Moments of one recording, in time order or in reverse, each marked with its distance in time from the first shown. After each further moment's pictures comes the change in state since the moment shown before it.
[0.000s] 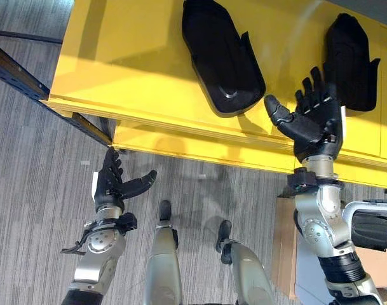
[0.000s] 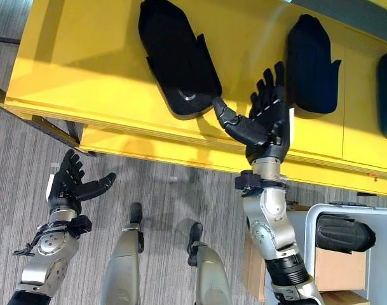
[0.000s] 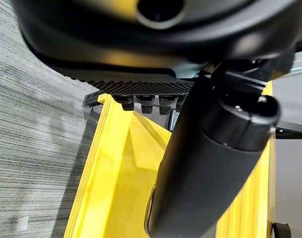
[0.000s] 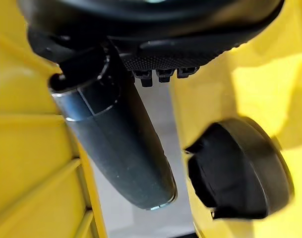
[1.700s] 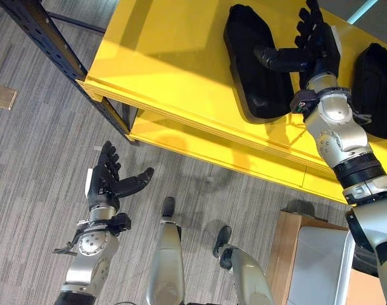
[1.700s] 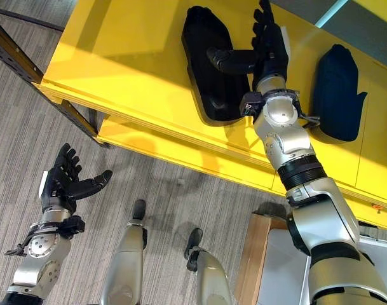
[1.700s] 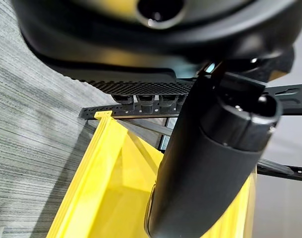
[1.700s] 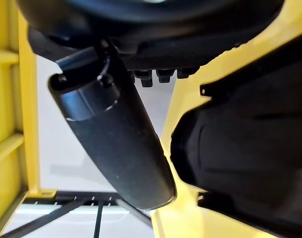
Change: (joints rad) left arm 0.012 0.056 0.007 0.012 -0.061 -0.093 -0.074; right arm -0.818 -0.226 0.348 0.827 0.150 0.105 0.101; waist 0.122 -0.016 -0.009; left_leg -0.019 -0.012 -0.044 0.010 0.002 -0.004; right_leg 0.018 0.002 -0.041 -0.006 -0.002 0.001
